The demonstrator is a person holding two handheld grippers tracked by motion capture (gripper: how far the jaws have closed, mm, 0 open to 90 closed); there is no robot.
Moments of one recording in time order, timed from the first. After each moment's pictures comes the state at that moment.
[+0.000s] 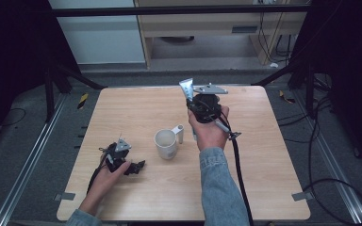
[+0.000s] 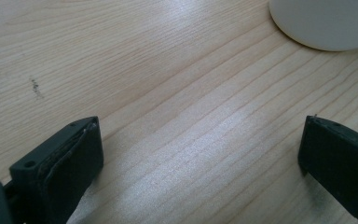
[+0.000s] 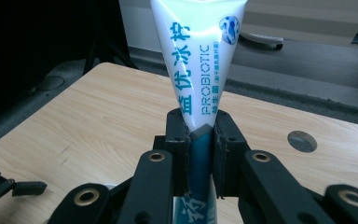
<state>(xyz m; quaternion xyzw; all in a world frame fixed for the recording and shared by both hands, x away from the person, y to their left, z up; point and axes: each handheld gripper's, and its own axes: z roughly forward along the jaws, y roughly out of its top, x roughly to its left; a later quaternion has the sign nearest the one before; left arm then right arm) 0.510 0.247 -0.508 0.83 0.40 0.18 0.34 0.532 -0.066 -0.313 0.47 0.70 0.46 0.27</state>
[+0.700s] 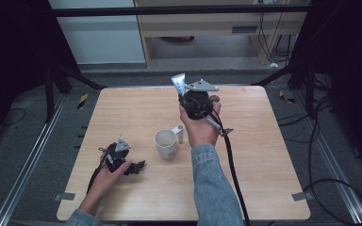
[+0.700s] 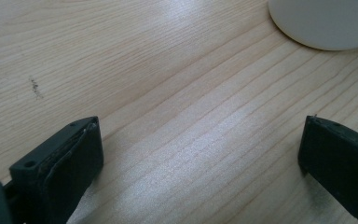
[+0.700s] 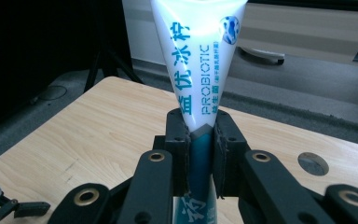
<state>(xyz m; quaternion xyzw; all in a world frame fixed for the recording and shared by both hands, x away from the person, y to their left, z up) 0.510 0.248 -0.508 0.83 0.40 0.18 0.34 0.539 -0.045 -0.307 0.45 0.70 0.48 0.29</state>
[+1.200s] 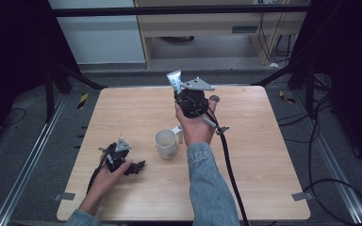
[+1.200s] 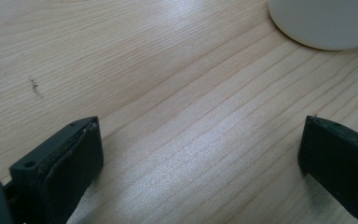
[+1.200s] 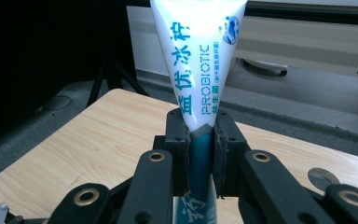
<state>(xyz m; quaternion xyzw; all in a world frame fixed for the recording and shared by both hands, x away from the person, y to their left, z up) 0.510 0.248 -0.508 0.83 0.40 0.18 0.34 0.542 -0.034 -0.304 0.44 0.69 0.49 0.29</state>
